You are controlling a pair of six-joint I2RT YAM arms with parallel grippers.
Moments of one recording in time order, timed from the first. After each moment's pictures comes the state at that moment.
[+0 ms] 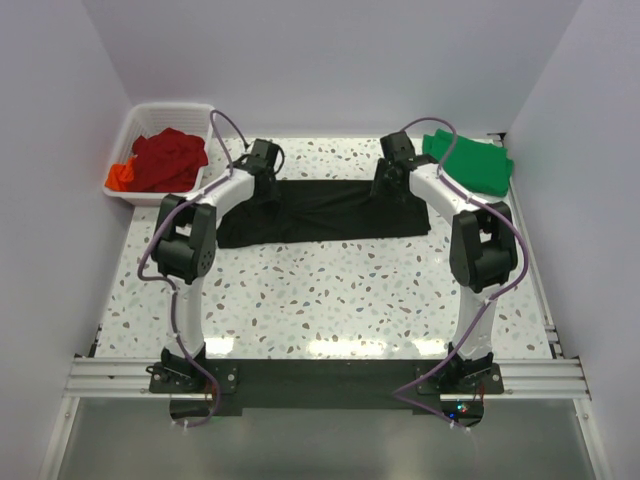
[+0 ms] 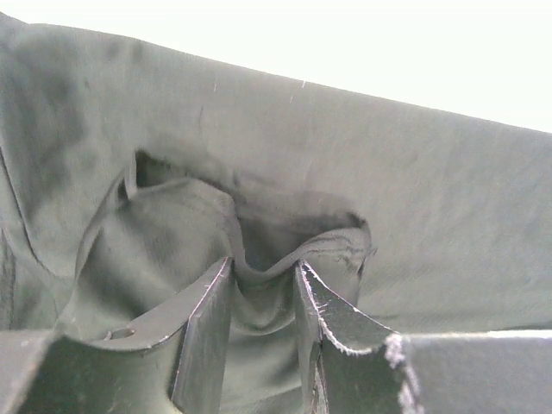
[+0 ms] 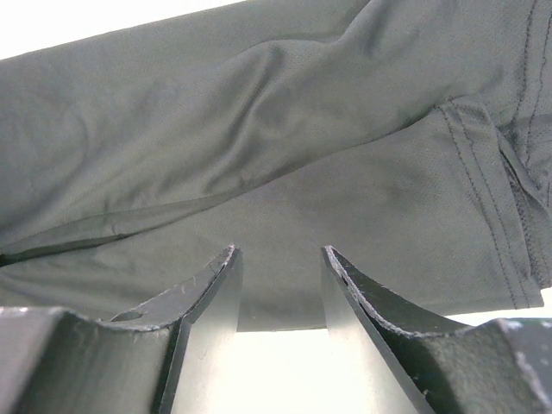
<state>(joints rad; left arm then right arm) -0.32 2.11 1.60 -0.47 -0.26 -0.49 0.32 2.01 1.62 -0.60 0.14 0.51</state>
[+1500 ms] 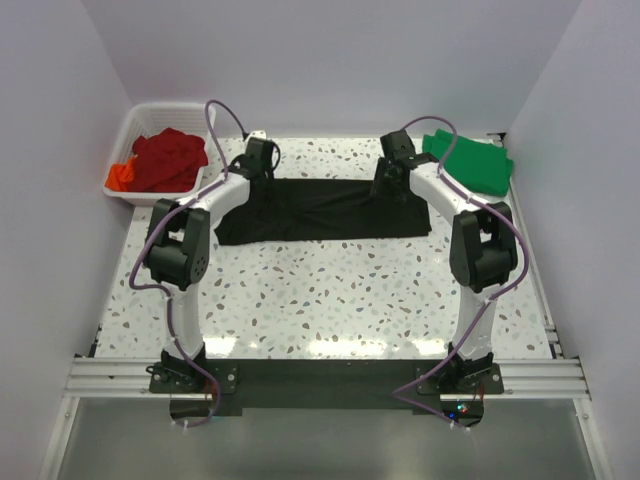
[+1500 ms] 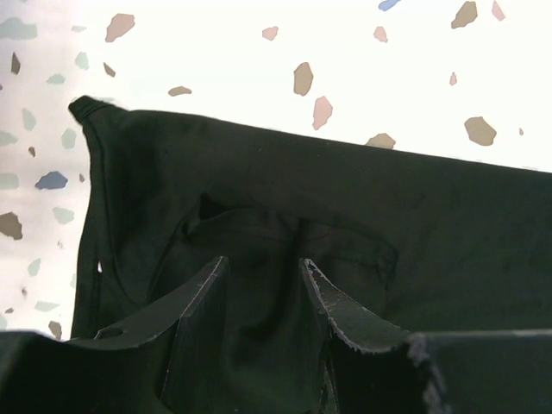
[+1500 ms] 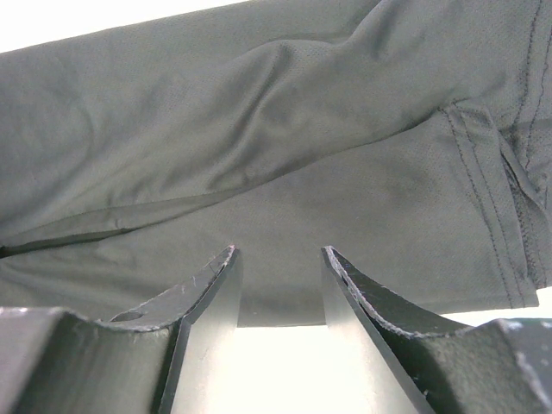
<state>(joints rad) -0.31 2.04 1.51 -0.26 -0.34 -0.33 0.32 2.01 1.64 -0.63 0.14 0.51</state>
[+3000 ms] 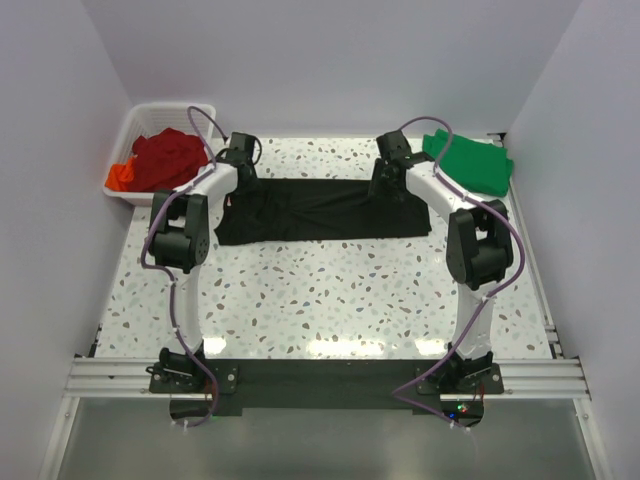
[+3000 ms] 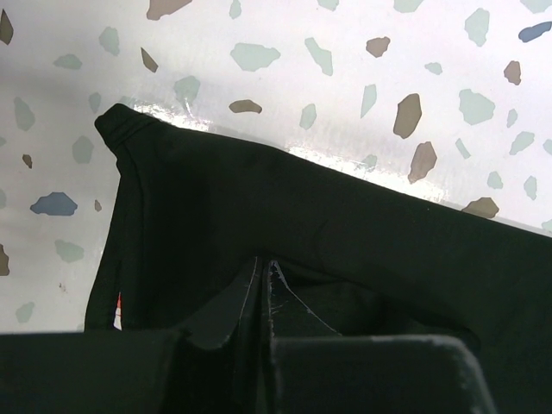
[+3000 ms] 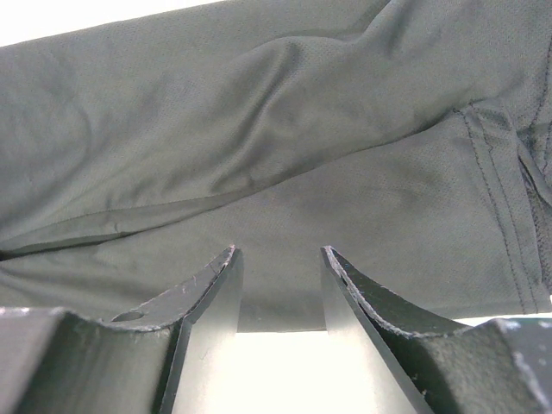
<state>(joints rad) -0.19 2.21 1.68 -0.39 -0.24 -0.43 0.33 2.04 1.67 -0.64 0.15 0.51</state>
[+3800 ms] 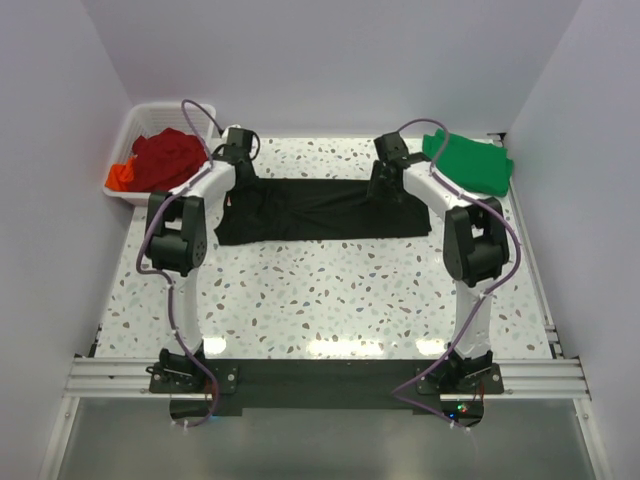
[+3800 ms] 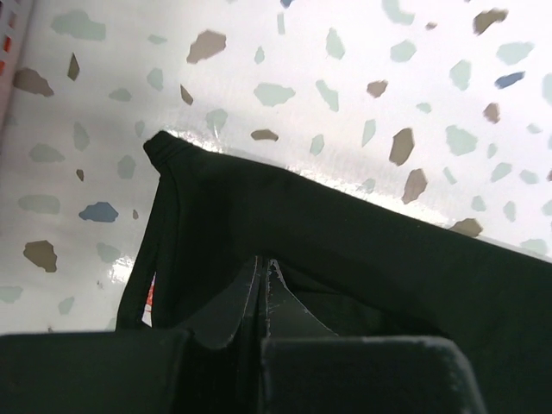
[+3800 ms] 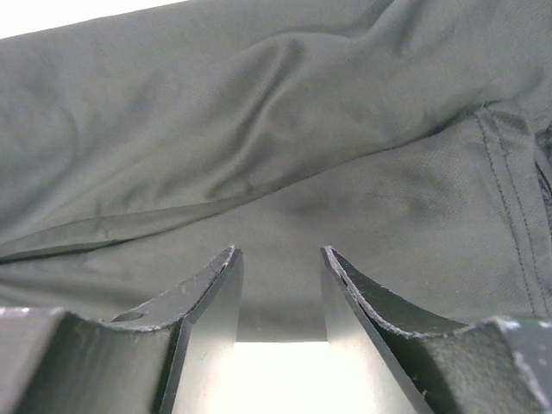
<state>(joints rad) -0.19 2.18 1.68 -0.38 -0.30 -0.43 0.33 2.07 1.68 -0.64 0.15 0.52</state>
